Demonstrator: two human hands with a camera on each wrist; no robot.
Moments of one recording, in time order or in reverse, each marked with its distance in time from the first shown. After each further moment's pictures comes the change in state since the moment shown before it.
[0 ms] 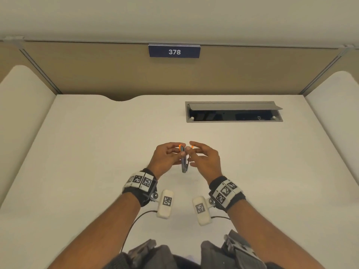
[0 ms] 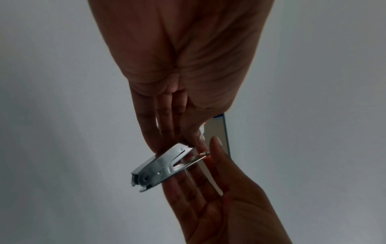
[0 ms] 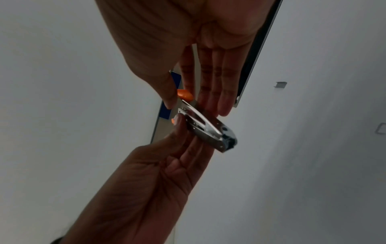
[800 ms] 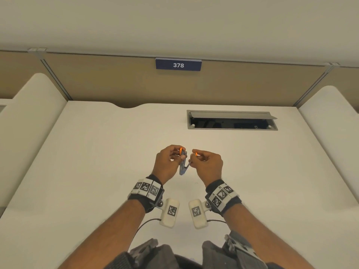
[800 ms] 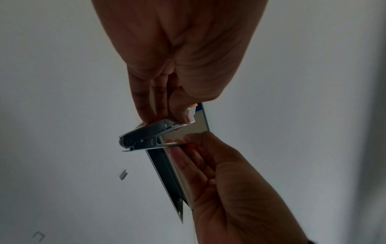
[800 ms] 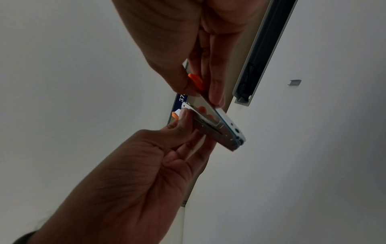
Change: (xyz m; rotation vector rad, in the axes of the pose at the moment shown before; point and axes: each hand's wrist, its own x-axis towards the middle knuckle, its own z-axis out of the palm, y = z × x) left_hand -0.034 0.008 0.009 0.272 0.165 0.231; right_hand -0.031 -0.019 0.005 -0.095 0.169 -0.042
